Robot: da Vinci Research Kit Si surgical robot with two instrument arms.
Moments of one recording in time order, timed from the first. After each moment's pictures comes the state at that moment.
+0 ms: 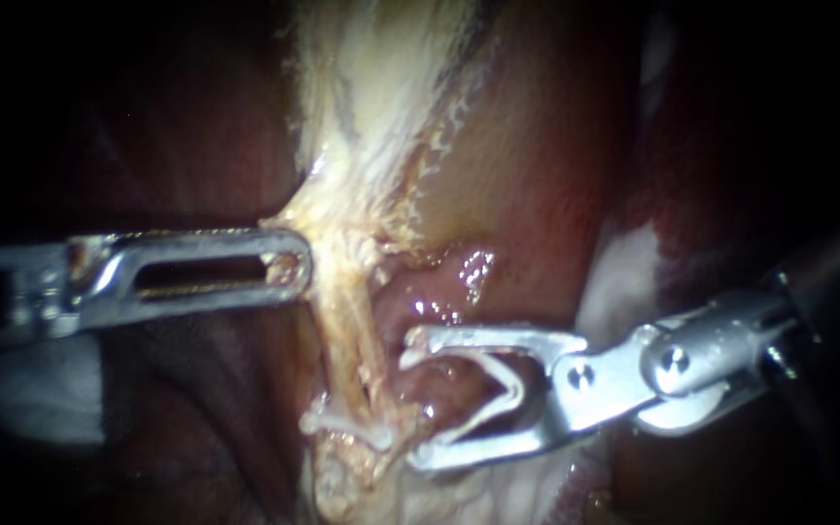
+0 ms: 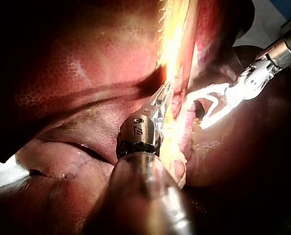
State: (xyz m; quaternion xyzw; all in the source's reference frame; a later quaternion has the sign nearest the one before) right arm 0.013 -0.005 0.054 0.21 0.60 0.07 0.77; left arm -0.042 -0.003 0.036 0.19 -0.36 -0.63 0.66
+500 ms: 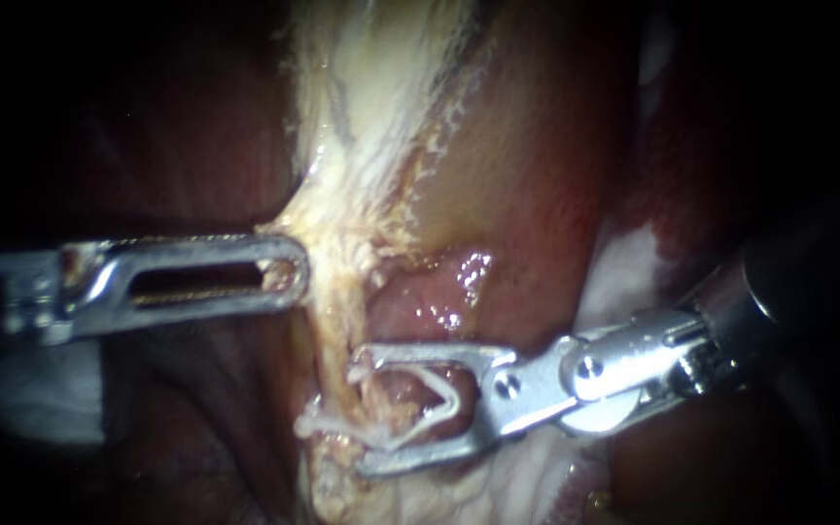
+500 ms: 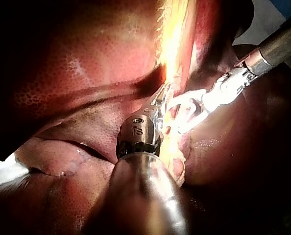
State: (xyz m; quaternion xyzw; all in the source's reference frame) right arm 0.016 -0.006 0.059 0.22 0.59 0.07 0.77; left arm -0.042 -0.004 0.036 0.19 -0.36 -0.63 0.66
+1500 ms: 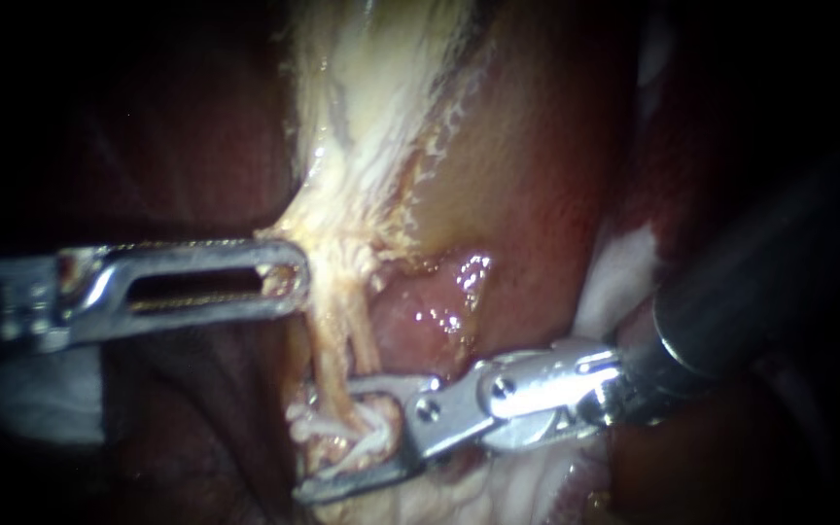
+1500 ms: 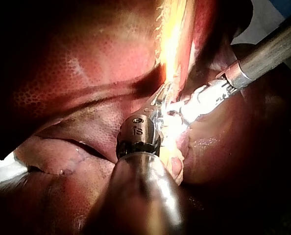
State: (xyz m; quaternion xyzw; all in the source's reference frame) right arm 0.021 -0.008 0.061 0.26 0.58 0.08 0.77; left arm -0.042 -0.004 0.035 0.19 -0.36 -0.64 0.66
